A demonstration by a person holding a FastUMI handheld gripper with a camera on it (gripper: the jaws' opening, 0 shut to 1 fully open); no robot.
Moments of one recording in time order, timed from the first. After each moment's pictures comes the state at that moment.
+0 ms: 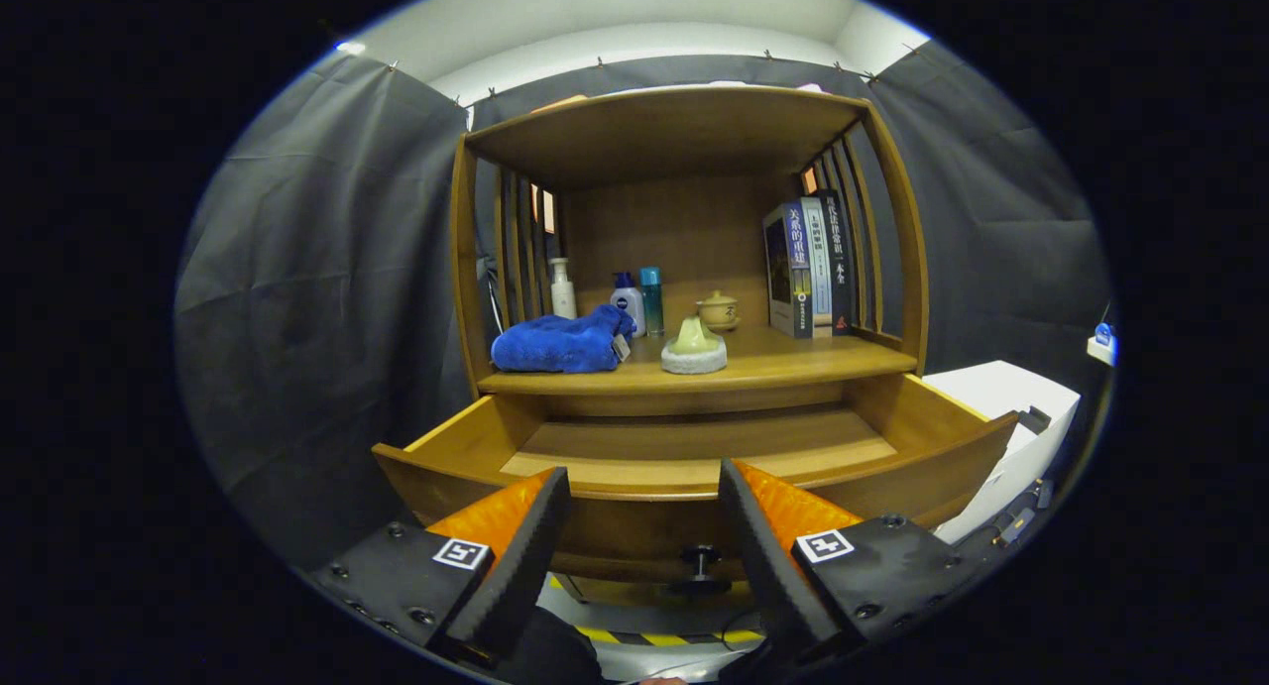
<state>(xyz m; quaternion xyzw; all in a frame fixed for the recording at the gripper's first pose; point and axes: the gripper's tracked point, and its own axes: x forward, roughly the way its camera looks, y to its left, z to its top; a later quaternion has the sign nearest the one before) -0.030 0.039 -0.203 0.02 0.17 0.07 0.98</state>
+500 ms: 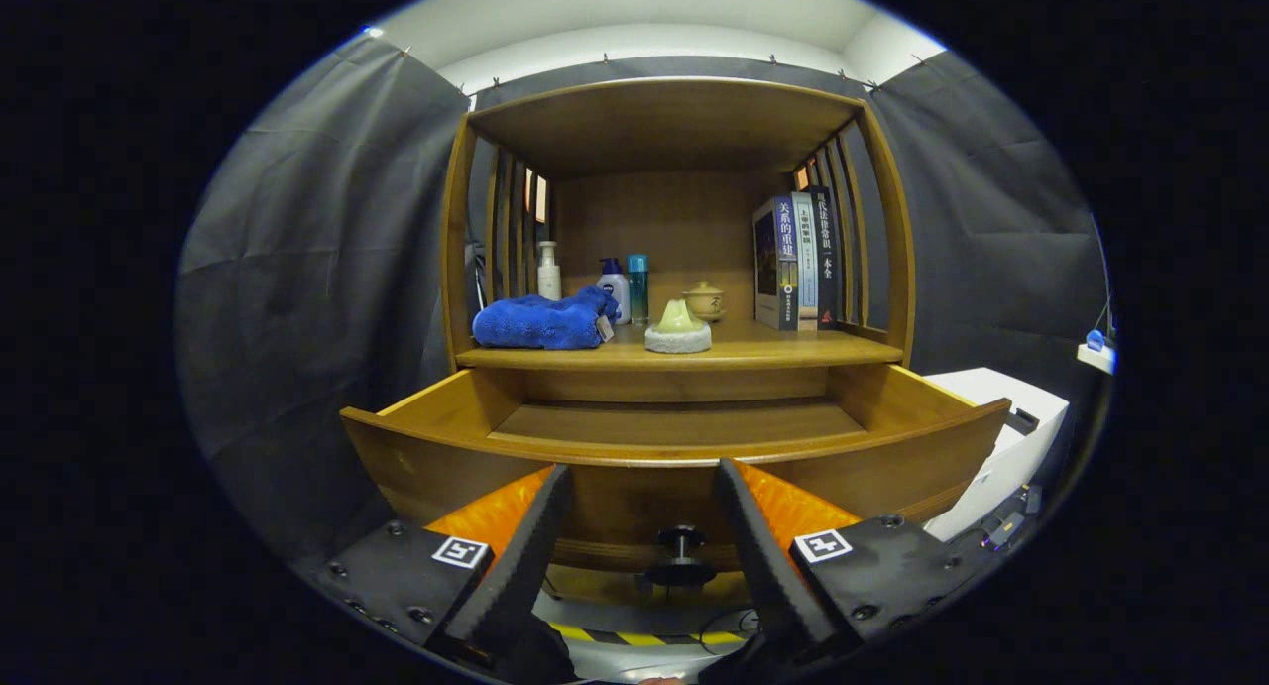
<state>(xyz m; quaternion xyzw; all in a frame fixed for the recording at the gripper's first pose) -0.038 0.033 -0.230 -0.01 0.16 0.06 0.99</state>
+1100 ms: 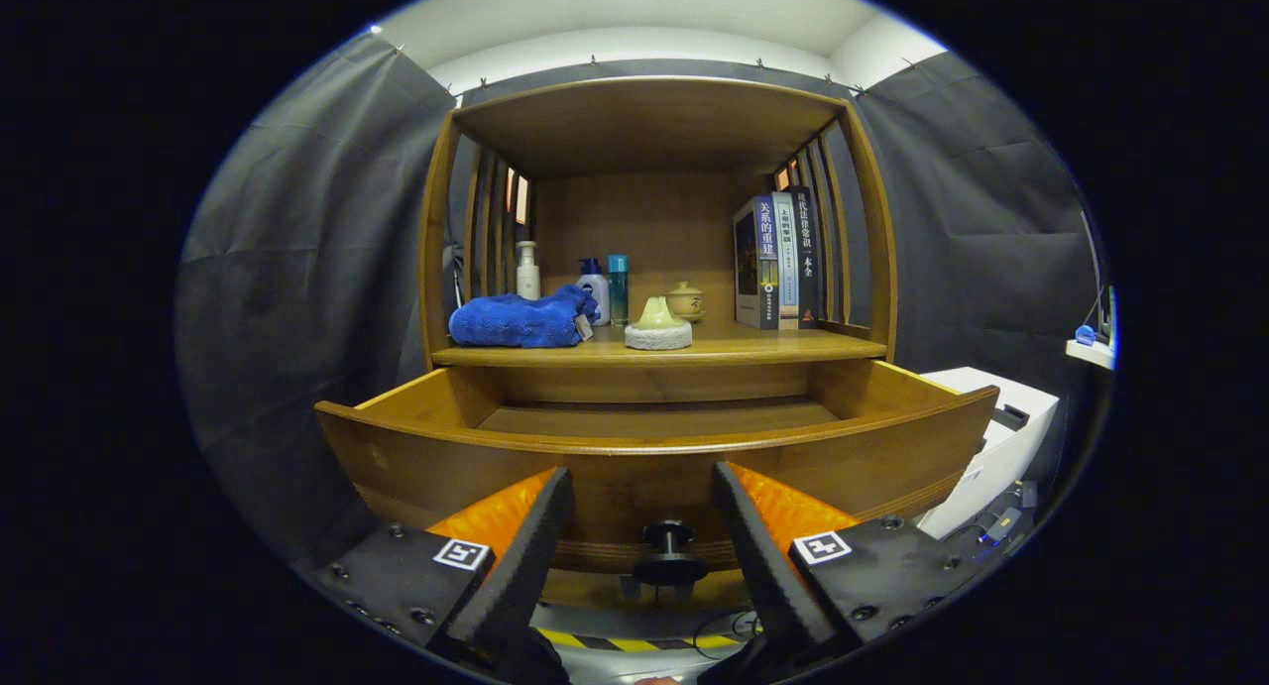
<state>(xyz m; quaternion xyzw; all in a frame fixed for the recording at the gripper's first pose) -0.025 0.023 -0.237 -0.01 0.15 0.02 0.99</state>
